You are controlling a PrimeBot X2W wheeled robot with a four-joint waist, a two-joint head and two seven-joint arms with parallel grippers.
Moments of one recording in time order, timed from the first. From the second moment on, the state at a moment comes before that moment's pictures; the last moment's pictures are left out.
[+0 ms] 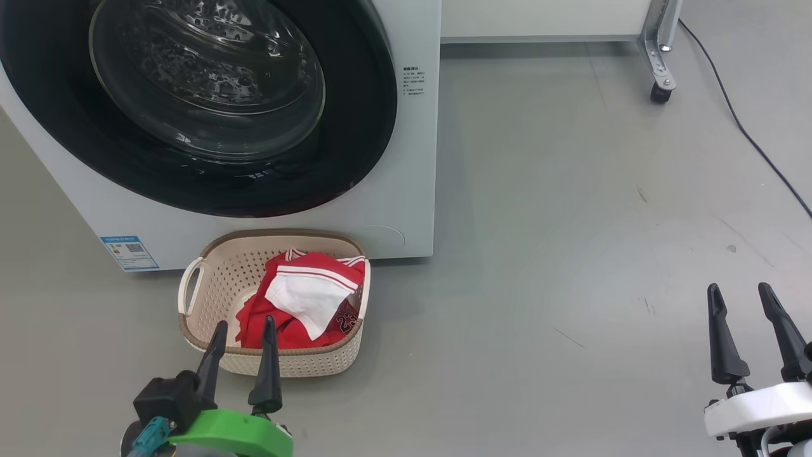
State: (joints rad) left arm -0.01 0.04 -0.28 0.18 -0.54 0.02 -0.25; right arm 0.11 -0.27 0.04 0.08 0.43 0.01 -0.25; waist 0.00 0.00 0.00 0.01
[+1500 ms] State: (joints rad) left arm 0.03 0.03 -0.23 0.24 -0.78 -0.01 -0.20; right arm 0.13 -0.16 -0.01 0.17 0.63 0.04 -0.18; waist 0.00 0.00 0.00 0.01
